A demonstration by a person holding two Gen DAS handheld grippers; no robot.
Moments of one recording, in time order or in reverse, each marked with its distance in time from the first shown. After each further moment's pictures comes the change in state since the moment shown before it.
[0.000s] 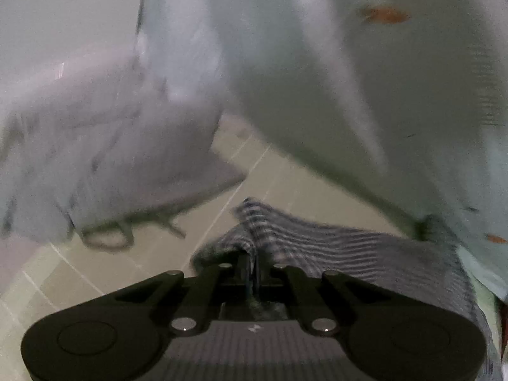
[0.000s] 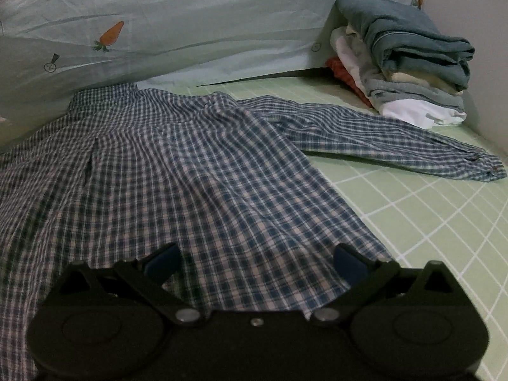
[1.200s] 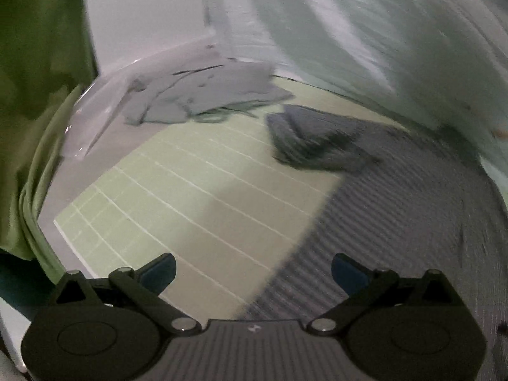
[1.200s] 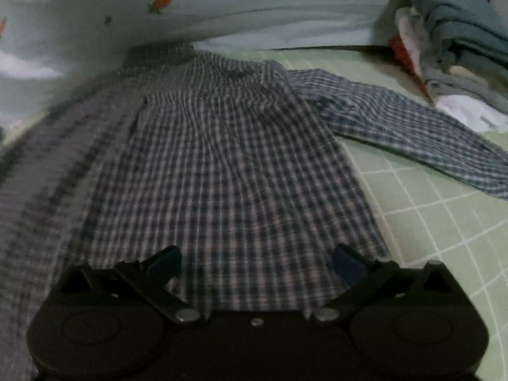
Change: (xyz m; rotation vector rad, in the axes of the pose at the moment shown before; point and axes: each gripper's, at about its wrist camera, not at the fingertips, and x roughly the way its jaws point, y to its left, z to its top) left arm -0.149 -0.022 -0.164 0.005 0.068 0.320; right arm -0.005 -0.020 0.013 -0.155 0.164 0.206
